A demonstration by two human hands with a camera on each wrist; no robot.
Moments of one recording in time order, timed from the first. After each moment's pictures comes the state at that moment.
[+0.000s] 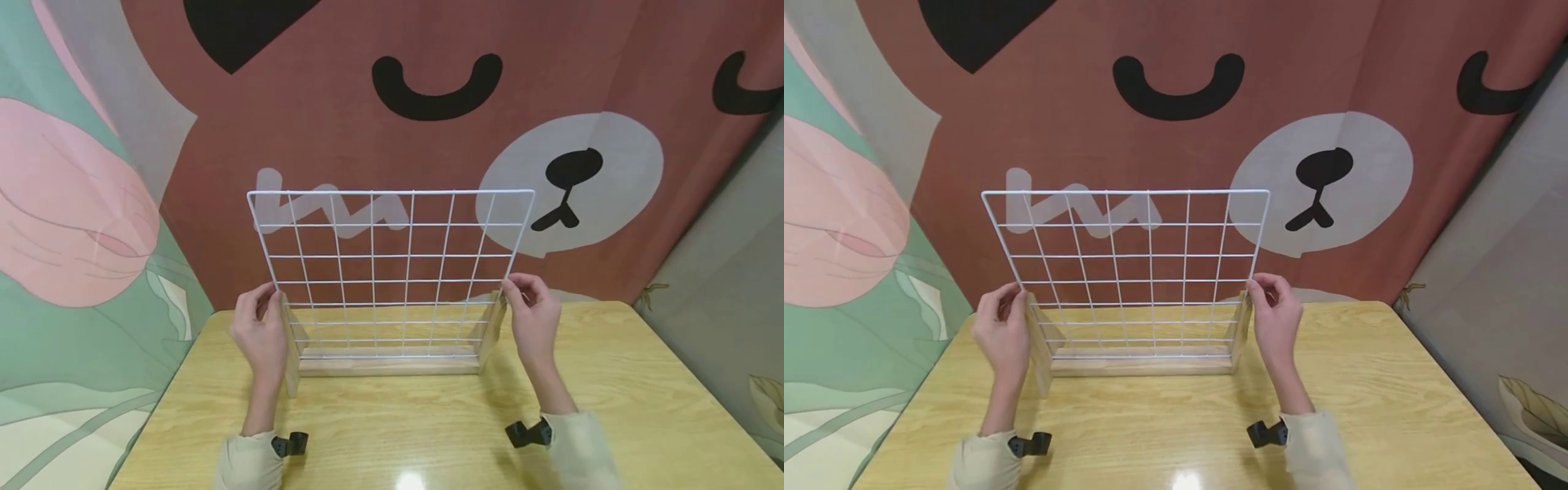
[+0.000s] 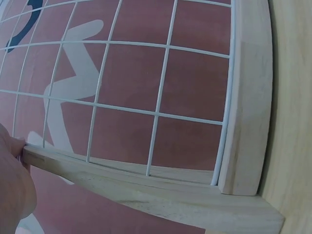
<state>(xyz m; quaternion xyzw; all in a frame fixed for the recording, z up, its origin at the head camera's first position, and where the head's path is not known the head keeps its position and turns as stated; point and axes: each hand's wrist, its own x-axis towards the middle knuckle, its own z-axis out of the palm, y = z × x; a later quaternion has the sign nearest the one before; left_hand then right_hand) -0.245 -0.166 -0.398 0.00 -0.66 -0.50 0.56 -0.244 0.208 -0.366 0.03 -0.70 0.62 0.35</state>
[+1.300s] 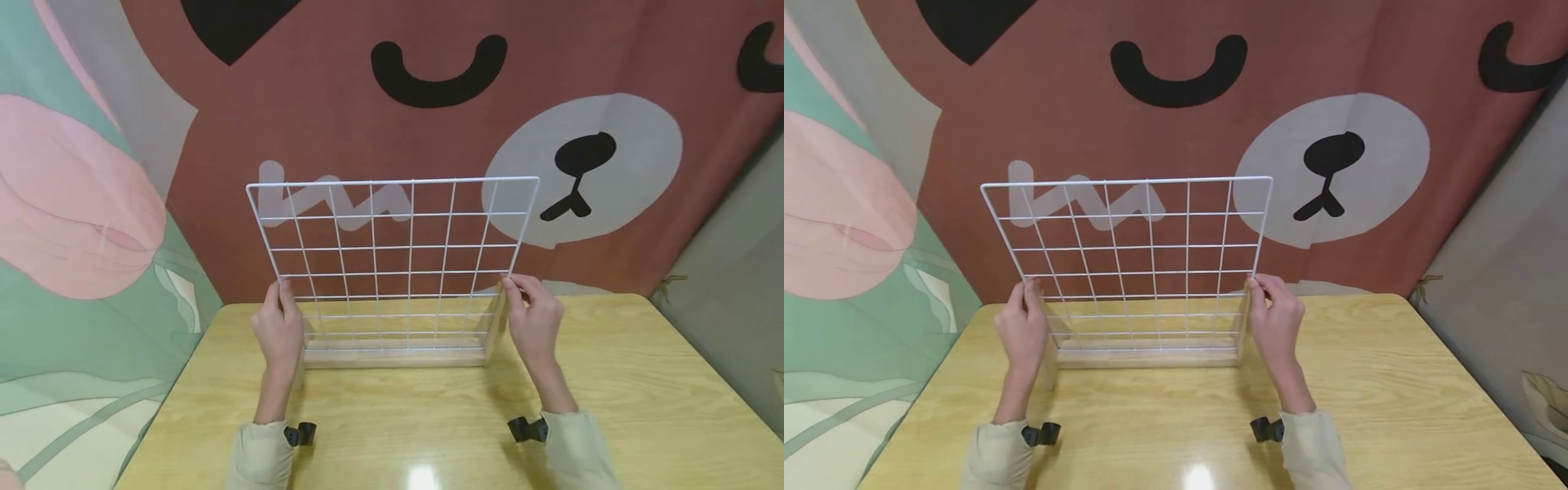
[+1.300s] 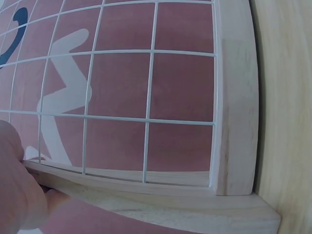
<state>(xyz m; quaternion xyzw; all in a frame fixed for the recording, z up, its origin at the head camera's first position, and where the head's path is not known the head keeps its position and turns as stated) -0.245 -0.159 -0.407 0.05 -0.77 -0.40 0.49 -0.254 0.205 -0.390 0.12 -0.75 0.42 0.50</state>
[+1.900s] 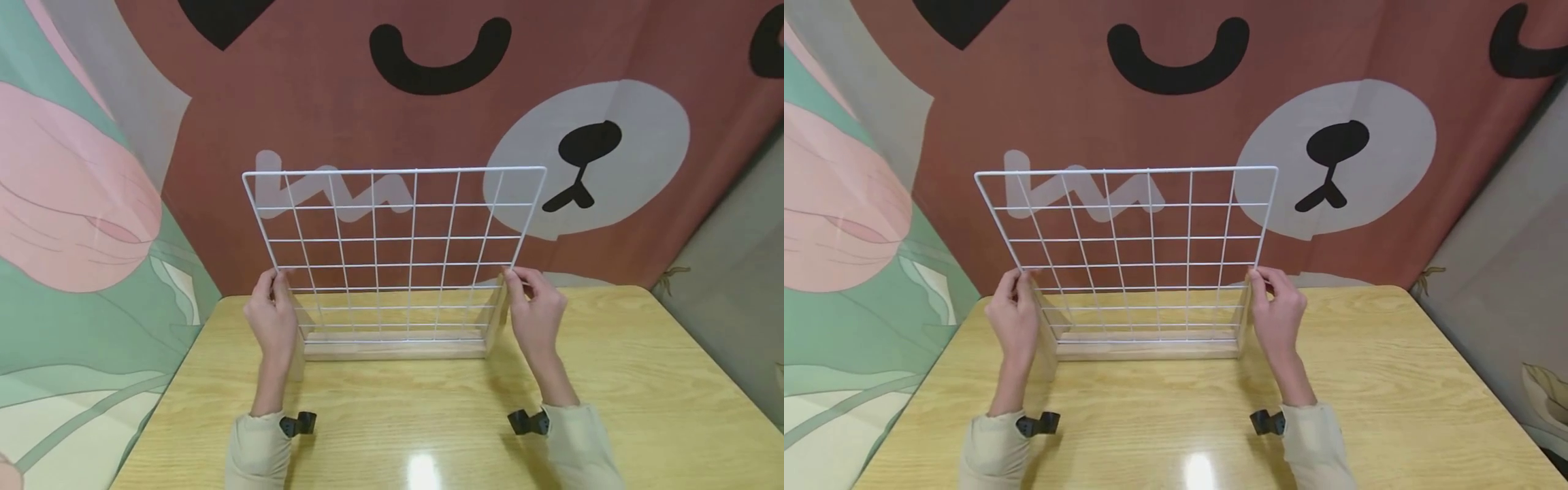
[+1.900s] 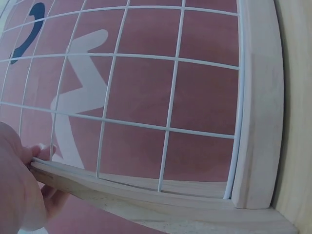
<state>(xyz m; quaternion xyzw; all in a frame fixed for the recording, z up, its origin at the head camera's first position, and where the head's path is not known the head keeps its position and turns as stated) -0.246 -0.160 -0.397 0.03 -0.73 -0.45 0.51 -0.252 0.207 -0.390 0.10 -0.74 0.47 0.47</state>
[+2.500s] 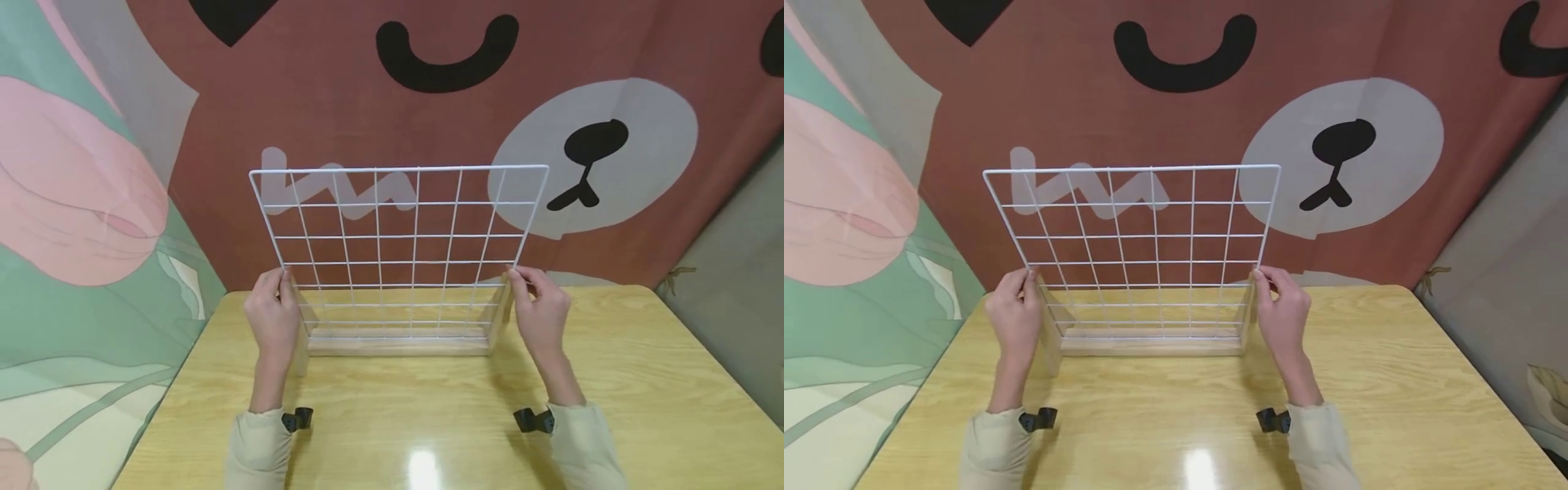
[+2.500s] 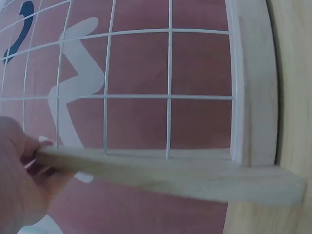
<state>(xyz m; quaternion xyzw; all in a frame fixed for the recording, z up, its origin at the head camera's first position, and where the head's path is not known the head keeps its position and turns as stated) -0.240 -0.171 -0.397 -0.02 -0.77 -0.37 0.51 -0.251 0.216 -0.393 0.12 -0.77 0.43 0.46</state>
